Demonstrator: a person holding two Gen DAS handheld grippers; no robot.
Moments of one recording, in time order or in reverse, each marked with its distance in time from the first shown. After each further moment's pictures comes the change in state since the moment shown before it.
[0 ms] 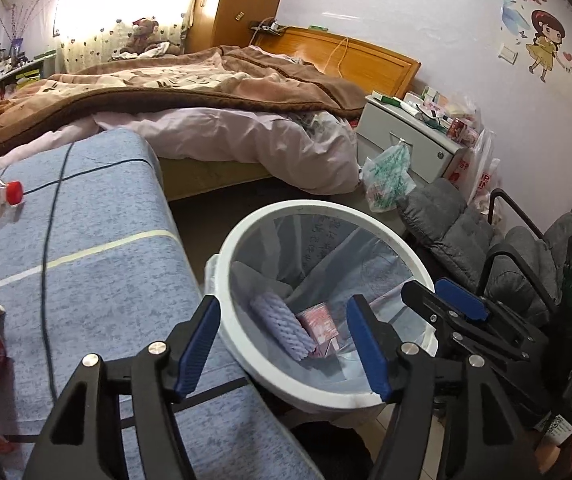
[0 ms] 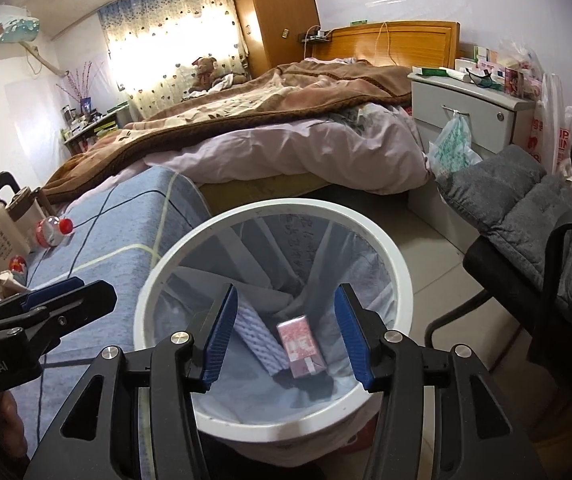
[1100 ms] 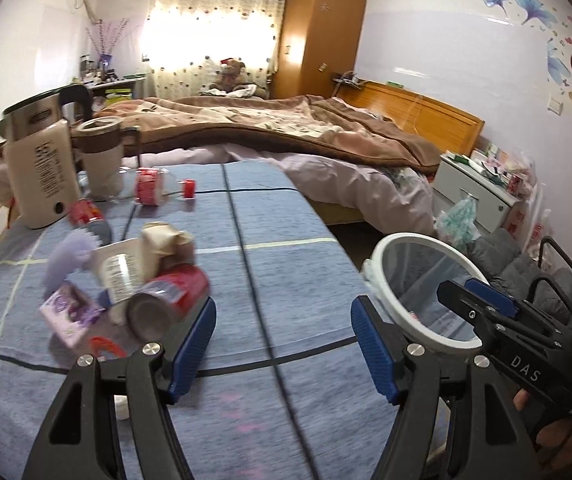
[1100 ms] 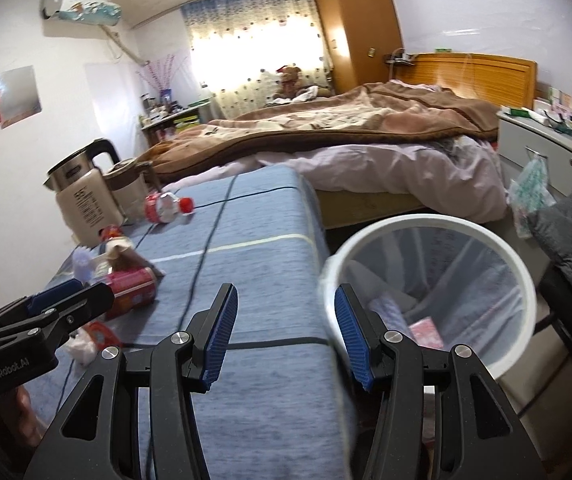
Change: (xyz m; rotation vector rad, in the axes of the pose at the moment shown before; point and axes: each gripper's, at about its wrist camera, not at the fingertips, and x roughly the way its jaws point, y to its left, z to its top) left arm -0.123 0.103 -0.060 -0.116 -0.193 0.256; right arm -0.045 0.131 -0.029 -0.150 -0.052 0.238
